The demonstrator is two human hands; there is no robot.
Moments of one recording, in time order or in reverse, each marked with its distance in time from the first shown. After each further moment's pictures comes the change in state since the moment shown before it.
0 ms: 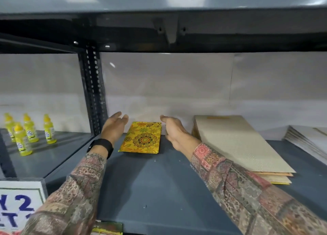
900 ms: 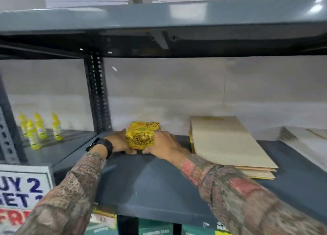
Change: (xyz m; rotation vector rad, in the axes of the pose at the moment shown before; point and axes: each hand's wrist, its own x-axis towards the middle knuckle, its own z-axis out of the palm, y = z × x) left_hand -0.044 0.006 0.006 1.037 -0.396 0.017; right_hand -0.047 0.030 -0.011 -1.132 -0.104 -0.404
